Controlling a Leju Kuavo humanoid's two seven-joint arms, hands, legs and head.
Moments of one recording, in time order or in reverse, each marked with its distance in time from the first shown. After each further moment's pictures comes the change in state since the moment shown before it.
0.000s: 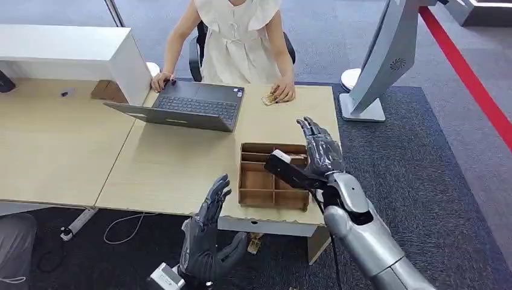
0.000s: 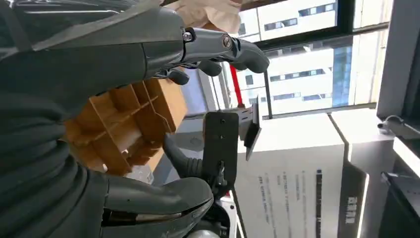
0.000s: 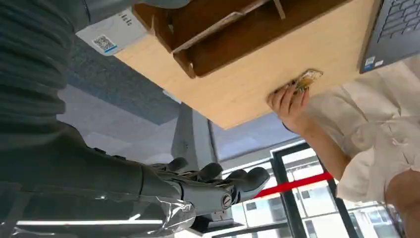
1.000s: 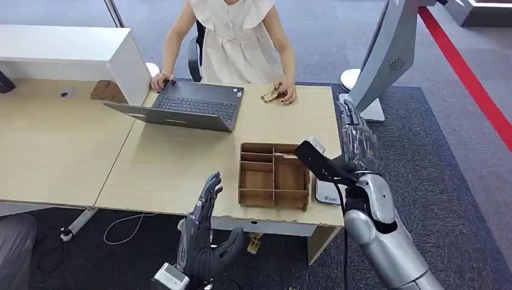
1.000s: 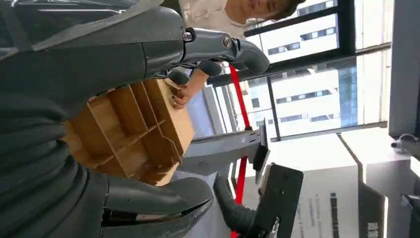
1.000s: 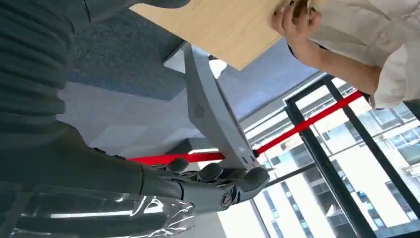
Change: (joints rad) left arm 0.004 0.003 -0.001 -0.006 -0.066 0.119 0.040; right arm 0.096 -0.086 -0.103 -0.235 0.007 -0.145 0.077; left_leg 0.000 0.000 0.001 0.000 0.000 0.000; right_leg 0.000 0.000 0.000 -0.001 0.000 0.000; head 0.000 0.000
